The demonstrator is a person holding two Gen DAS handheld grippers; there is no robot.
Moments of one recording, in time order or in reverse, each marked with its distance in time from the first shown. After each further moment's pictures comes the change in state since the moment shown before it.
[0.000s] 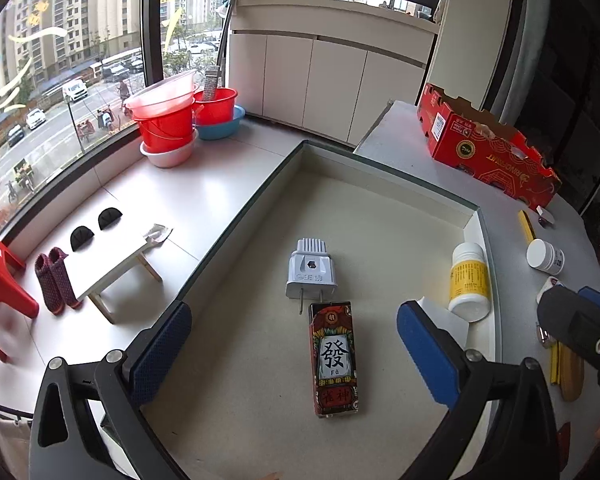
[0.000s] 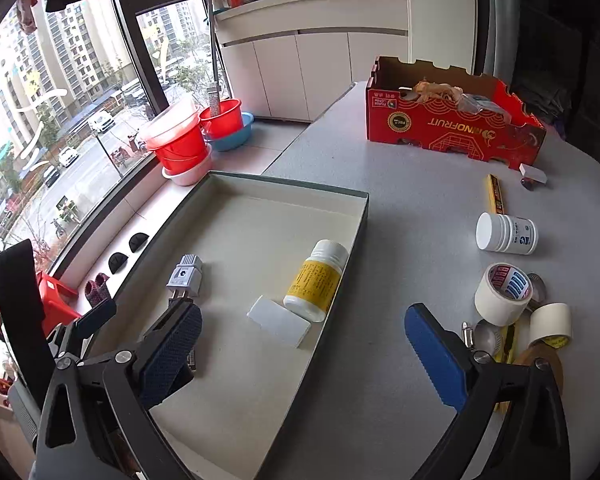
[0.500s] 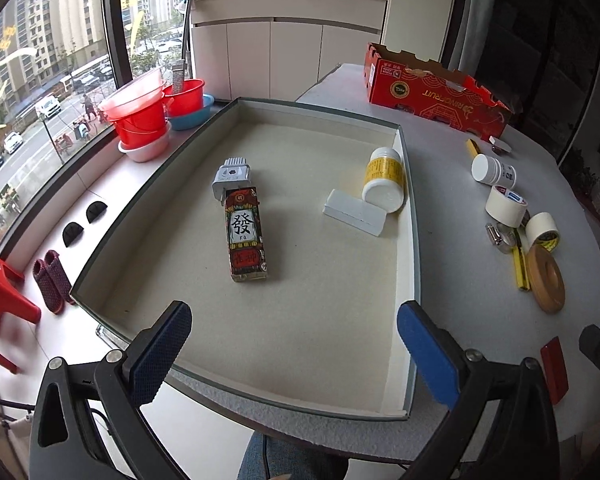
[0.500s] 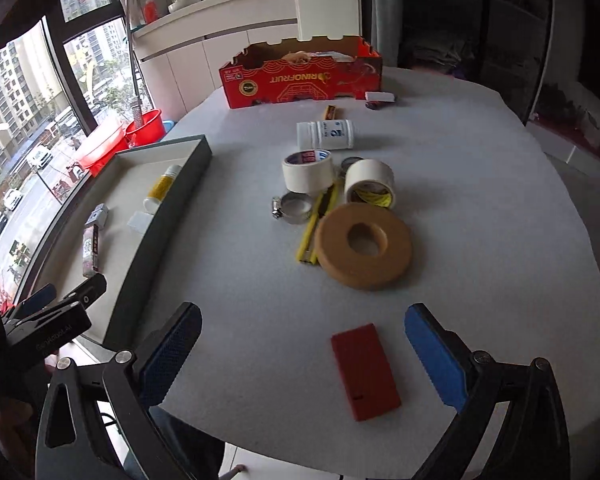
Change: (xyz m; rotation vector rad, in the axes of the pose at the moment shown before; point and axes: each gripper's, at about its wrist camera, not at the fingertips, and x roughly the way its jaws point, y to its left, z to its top) left arm -0.043 -0.053 -0.062 0.121 0.075 -0.036; right arm -0.083 -0.113 -0.111 0.200 0.021 -0.231
